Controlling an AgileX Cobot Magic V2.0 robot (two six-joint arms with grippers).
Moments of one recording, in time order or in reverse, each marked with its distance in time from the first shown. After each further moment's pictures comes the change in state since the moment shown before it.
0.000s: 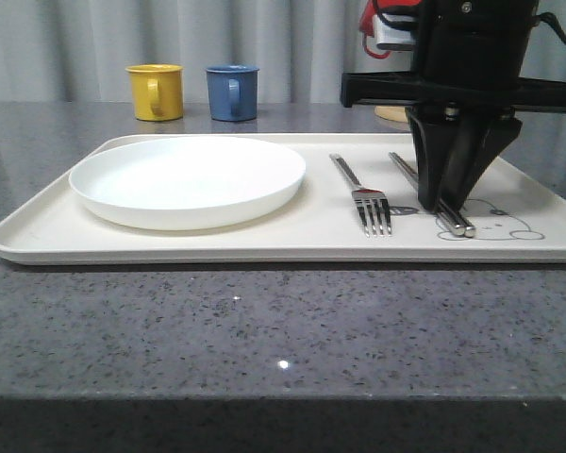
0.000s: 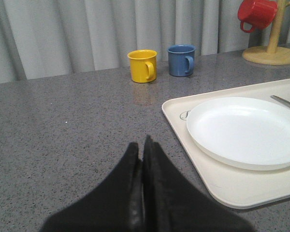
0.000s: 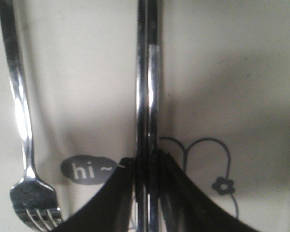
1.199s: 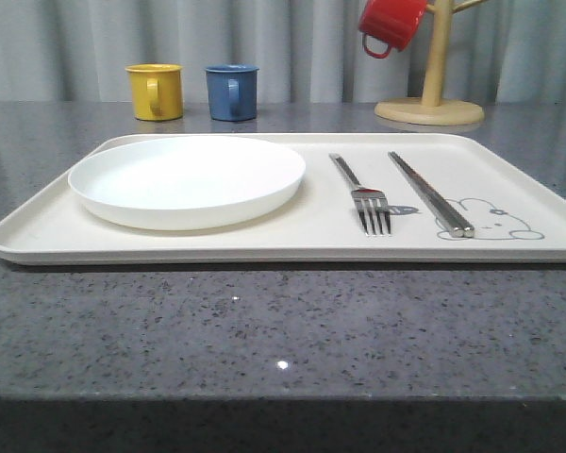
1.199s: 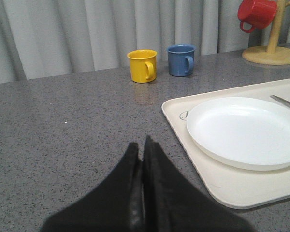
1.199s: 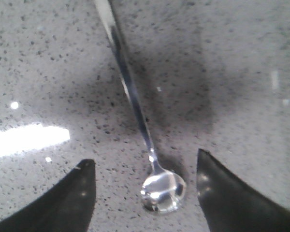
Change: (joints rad) left arm 0.000 0.000 0.000 0.000 0.000 0.000; right arm -0.660 -0.045 -0.090 -0.182 0.086 -0.421
